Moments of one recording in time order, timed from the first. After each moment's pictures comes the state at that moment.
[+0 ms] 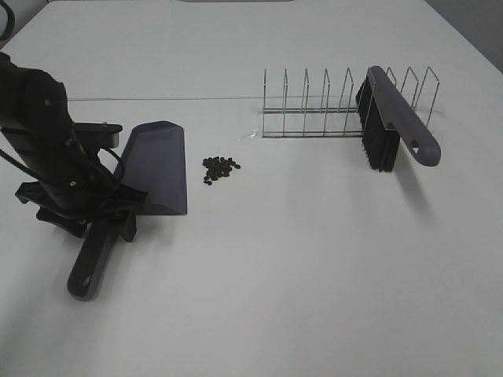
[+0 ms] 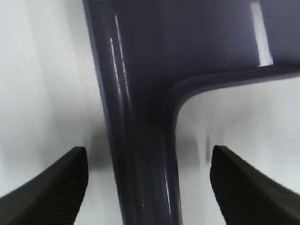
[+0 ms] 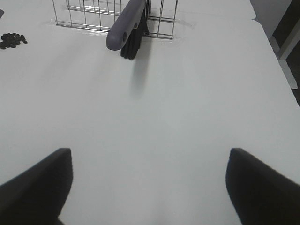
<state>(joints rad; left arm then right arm) -0.30 2.02 -1.11 -0.09 0.56 -0.15 -0.04 -0.01 -0.51 0.10 1.07 -0.16</state>
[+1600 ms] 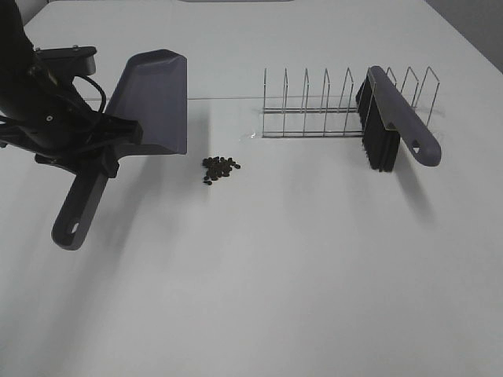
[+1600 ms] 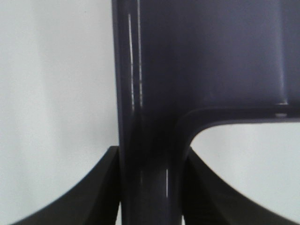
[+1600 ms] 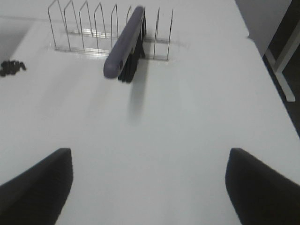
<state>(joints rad) -0.30 1.81 -1.16 -0.08 0.62 -0.23 -0.04 0.08 -0.54 0.10 0.95 -0.13</state>
